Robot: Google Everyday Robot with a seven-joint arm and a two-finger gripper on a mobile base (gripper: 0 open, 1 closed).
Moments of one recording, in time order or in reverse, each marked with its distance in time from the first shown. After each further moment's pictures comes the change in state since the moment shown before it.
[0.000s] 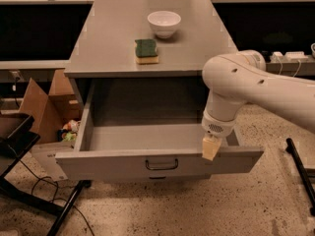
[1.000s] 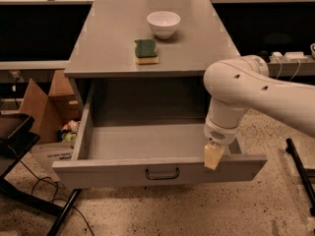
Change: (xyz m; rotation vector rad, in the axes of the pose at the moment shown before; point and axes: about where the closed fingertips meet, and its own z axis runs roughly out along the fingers) arm 0.016 0.021 0.001 -0.025 0.029 0.053
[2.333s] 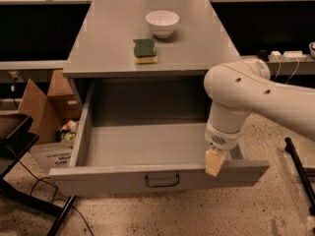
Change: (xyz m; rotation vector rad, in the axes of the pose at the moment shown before) arm 0.012 0.015 0.002 -0.021 0.025 0.040
